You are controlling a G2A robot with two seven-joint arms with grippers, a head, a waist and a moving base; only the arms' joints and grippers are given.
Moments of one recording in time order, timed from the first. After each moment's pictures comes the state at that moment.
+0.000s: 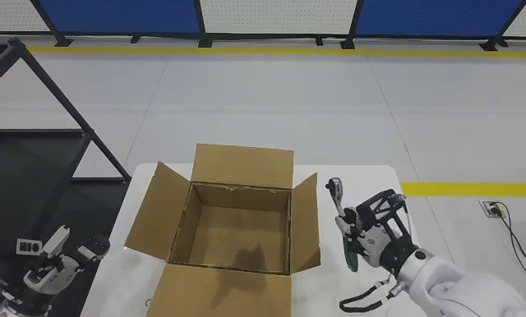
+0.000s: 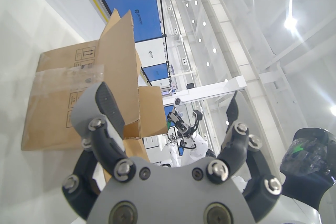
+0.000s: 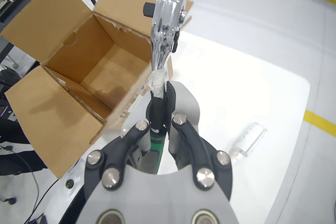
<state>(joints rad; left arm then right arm) 1.58 -1.02 -2.03 -1.73 -0.70 -0.27 -0.78 -1.18 -1.28 1.51 -2.28 -1.00 -0.18 1.03</state>
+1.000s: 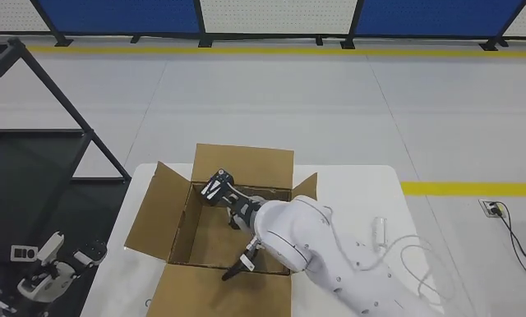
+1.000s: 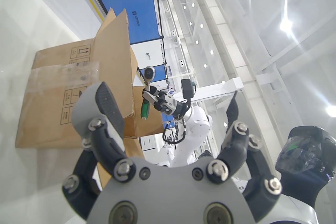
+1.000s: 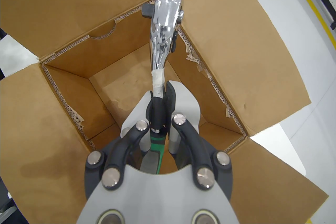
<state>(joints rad) 1.63 -1.03 -2.06 -1.76 -0.72 -0.29 -0.80 -0.40 -1.44 0.68 -1.56 -1.04 0.02 1.09</state>
